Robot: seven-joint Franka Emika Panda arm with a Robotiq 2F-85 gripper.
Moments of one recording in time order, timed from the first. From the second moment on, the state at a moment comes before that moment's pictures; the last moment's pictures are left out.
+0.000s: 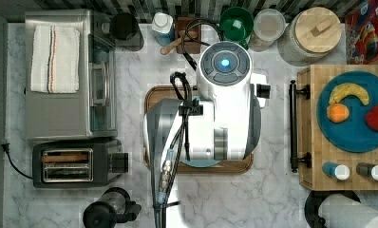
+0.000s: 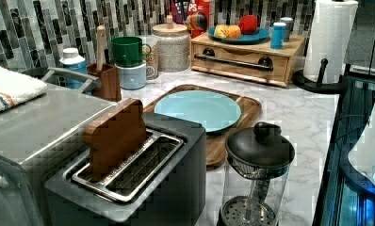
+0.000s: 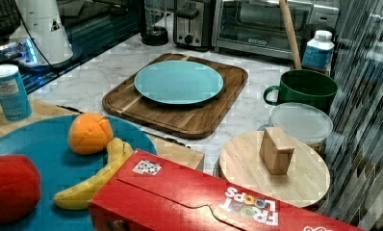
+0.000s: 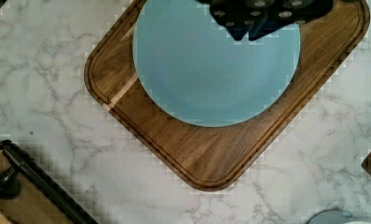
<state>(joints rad) -0.04 0.05 0.02 -1.87 -0.06 0.26 0.08</state>
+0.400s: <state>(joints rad) -0.05 0.05 0.03 -1.88 -0.06 0.26 0.08</state>
